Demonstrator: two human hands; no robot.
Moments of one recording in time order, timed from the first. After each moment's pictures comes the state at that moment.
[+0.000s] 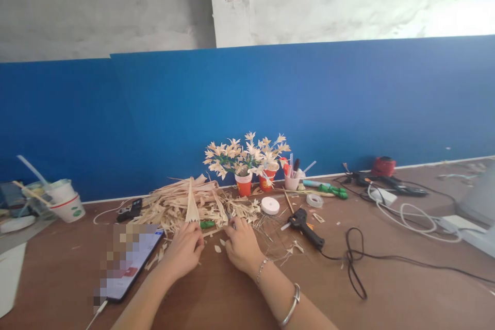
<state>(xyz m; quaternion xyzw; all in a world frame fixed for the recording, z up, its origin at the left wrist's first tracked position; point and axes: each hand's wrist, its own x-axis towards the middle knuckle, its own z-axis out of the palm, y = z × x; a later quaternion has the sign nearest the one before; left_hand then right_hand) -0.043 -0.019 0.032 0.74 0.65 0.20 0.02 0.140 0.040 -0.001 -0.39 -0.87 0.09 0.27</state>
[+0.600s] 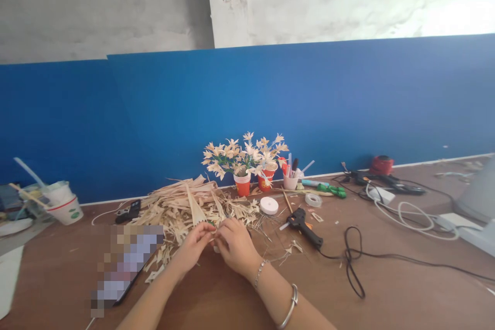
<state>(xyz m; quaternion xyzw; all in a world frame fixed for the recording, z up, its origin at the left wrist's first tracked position) -0.027 -0.001 0.012 0.60 0.51 0.47 0.40 0.134 0.031 0.013 -0.27 -0.87 0.12 0.39</state>
